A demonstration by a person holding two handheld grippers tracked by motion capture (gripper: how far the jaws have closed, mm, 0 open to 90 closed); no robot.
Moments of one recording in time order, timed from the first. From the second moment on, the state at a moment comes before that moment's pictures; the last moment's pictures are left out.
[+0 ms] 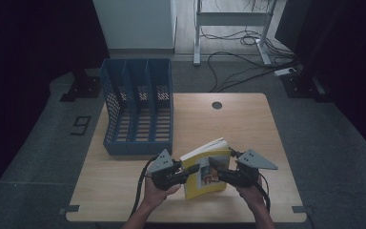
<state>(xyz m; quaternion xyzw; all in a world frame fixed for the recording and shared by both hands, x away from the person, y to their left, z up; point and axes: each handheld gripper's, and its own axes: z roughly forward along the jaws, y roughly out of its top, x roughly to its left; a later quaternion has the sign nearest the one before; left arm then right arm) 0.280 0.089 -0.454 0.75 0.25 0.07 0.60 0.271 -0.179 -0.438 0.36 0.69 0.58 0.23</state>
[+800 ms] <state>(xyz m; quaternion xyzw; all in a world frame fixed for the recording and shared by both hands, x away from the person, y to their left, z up) 0.281 0.095 -0.459 0.73 0.29 0.08 0.62 0.270 -0.177 -0.438 0.36 0.69 0.58 0.23</state>
